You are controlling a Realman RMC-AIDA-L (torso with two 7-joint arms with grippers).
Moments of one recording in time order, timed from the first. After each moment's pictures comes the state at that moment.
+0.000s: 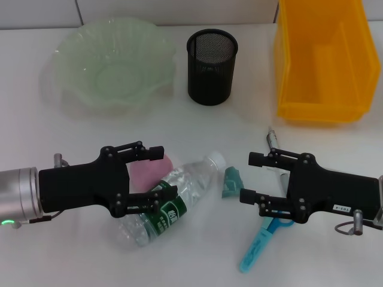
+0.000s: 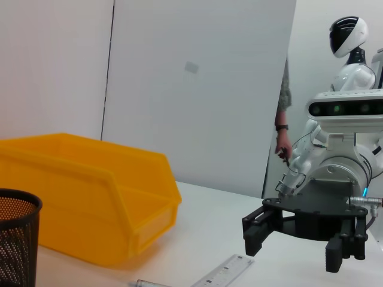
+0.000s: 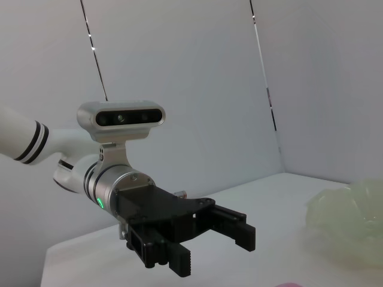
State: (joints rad) left arm -0.46 -2.07 0.68 0.44 1.98 1.70 -0.98; right arm 0.37 2.08 -0.95 -0.43 -1.68 -1.63 0.99
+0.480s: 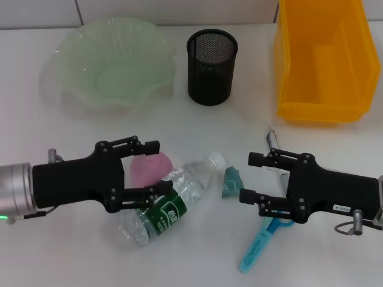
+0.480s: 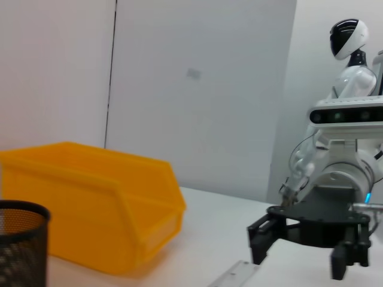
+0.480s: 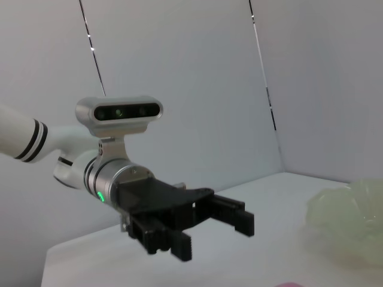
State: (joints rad) left arm -0.45 -2.07 0.67 0.49 1.98 1.72 -1.01; right arm 0.37 2.08 -0.95 -0.42 -1.68 -1.62 0.99
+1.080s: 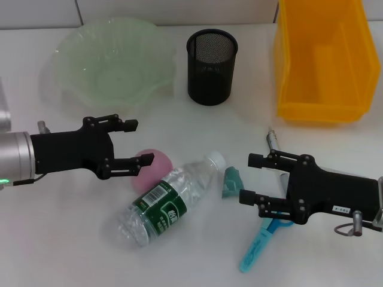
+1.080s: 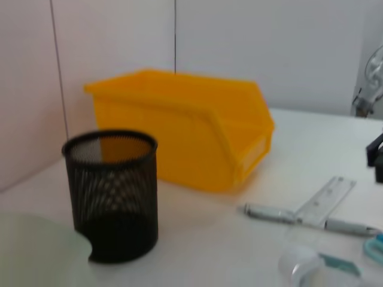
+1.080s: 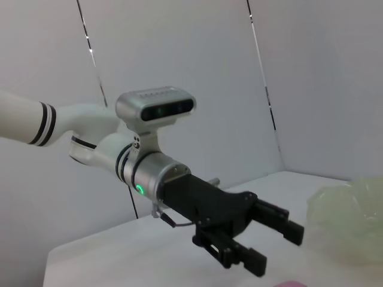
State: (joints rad) left arm -0.49 -2.07 0.74 0.61 2.02 1.49 -1.10; right arm 0.37 2.08 -0.95 -0.42 -1.68 -1.62 1.00
